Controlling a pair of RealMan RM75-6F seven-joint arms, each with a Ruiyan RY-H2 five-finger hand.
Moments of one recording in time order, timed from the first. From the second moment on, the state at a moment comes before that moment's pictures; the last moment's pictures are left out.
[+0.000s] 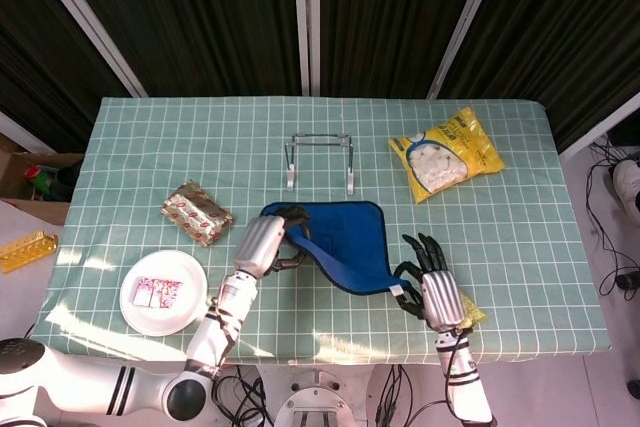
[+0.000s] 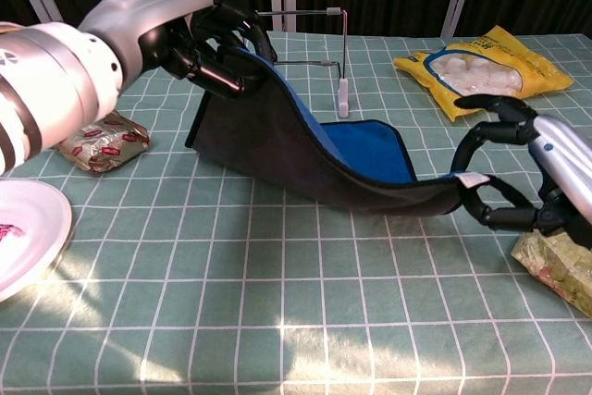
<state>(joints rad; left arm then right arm) -0.70 -1.72 -0.29 -1.97 0.90 1.29 0.45 0.17 -1.84 0.07 -1.36 -1.63 1.46 0.00</state>
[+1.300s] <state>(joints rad) -0.85 -1.64 -0.66 -1.84 0.51 1.25 0.39 0.57 -1.59 0.53 -1.68 -1.12 1.18 -0.30</state>
